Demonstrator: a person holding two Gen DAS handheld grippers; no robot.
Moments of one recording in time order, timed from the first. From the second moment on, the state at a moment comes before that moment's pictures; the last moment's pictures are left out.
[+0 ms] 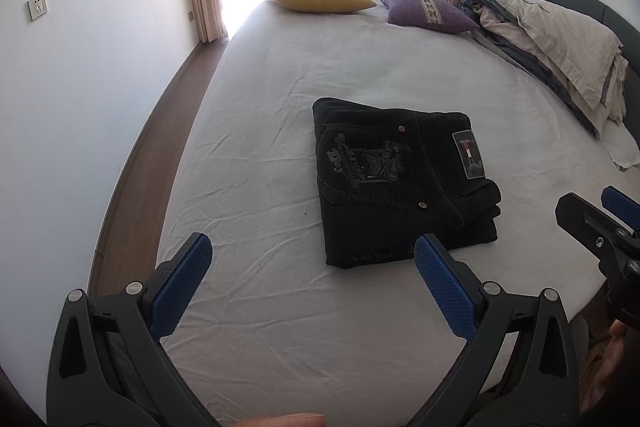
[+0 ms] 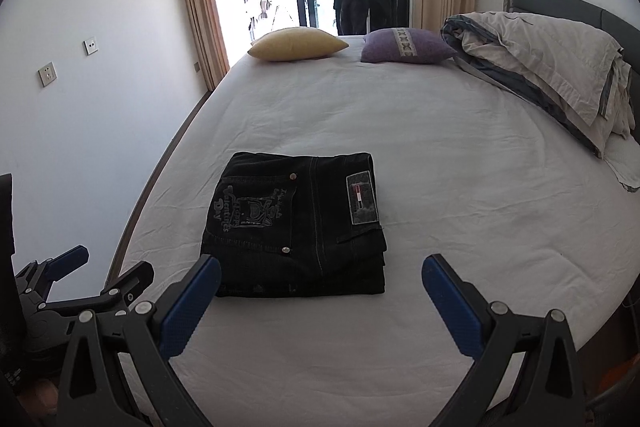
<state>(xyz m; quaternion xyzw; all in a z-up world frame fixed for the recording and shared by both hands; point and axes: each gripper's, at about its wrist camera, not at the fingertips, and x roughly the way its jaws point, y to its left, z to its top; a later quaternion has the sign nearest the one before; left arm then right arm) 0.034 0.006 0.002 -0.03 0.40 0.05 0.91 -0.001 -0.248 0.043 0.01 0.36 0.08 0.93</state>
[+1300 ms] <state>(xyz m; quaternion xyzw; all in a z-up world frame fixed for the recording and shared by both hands) 0.038 0.006 -0.004 -0.03 0.41 0.05 0.91 0.001 -0.245 0.028 0.00 0.38 0.09 0.92</state>
